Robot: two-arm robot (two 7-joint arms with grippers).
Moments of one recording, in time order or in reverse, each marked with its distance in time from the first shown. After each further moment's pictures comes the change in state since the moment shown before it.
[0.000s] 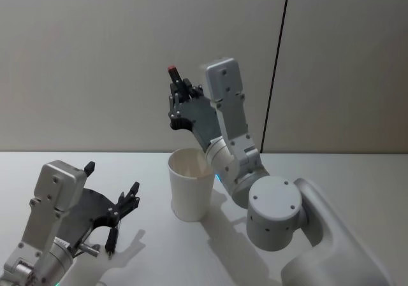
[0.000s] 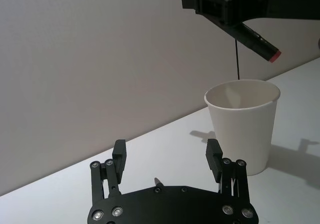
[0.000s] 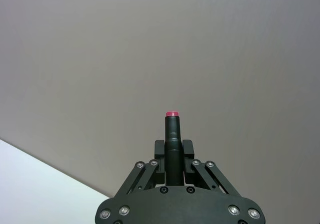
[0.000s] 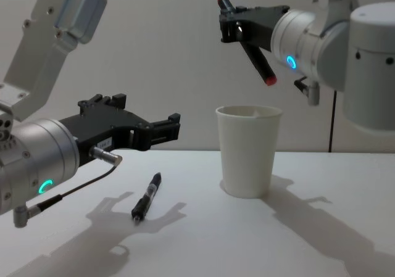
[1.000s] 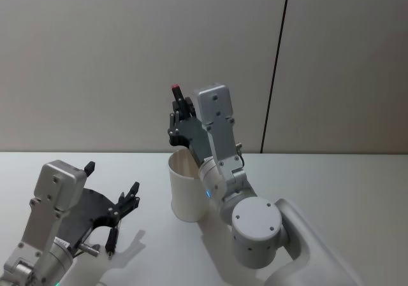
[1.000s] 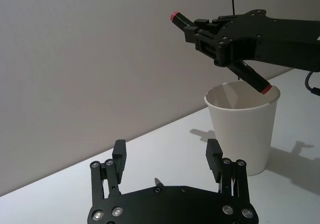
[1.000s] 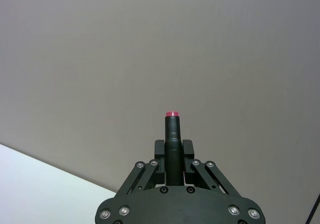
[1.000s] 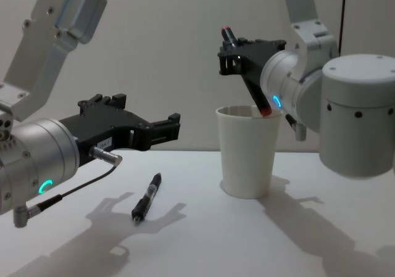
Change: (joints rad) left arm 0.000 0.000 0.000 0.000 0.000 0.000 0.000; right arm -0.006 -0.059 0.016 0.140 -0.054 -0.103 -0.084
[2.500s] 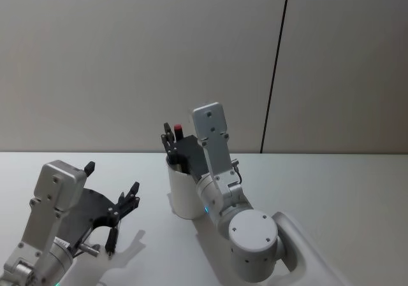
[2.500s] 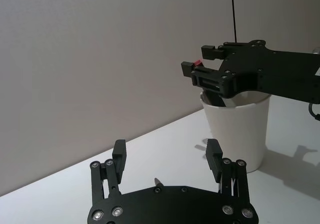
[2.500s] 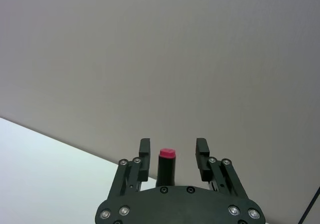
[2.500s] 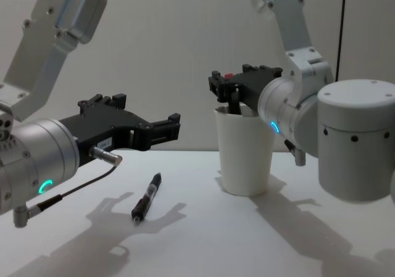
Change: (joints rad) left arm 0.000 0.000 0.000 0.000 0.000 0.000 0.000; right arm -0.028 -0.018 0.017 0.028 -0.025 0.029 0.017
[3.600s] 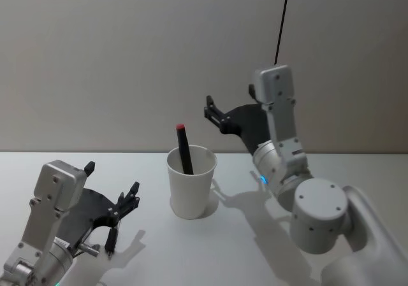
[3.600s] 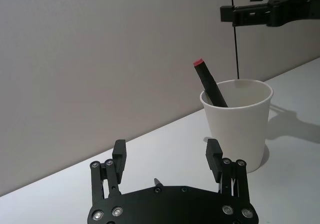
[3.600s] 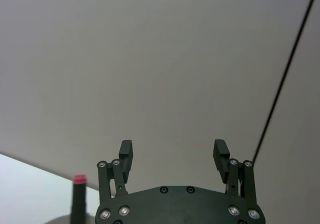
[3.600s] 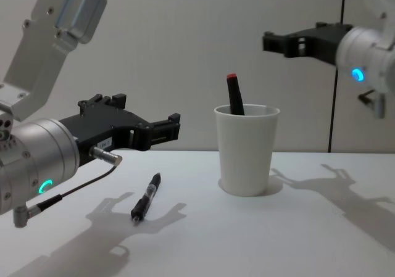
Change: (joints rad) left arm 0.000 0.000 0.000 0.000 0.000 0.000 0.000; right arm -0.020 0.107 0.119 -0.202 0.059 0.123 0.099
